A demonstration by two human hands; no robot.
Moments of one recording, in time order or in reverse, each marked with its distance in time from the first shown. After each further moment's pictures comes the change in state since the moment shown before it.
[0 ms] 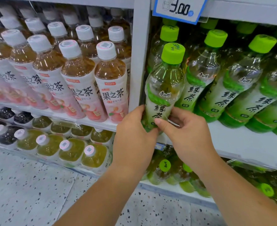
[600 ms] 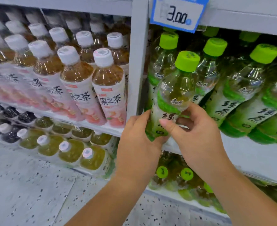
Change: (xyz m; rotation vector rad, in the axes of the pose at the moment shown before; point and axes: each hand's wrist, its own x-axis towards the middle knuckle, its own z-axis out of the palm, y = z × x) left_hand -0.007 0.010 0.014 0.039 0.016 0.004; right_hand 0.006 -0.010 -0.022 0.106 -0.043 -0.079
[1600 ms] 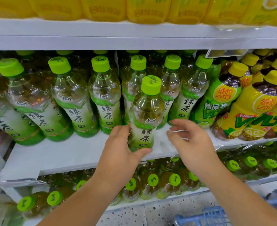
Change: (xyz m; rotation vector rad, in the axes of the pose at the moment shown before) left_hand -0.041 0.113 0.186 -0.037 -0.477 0.235; right_hand -0.078 0.043 -0.274 -0.298 0.438 0.322
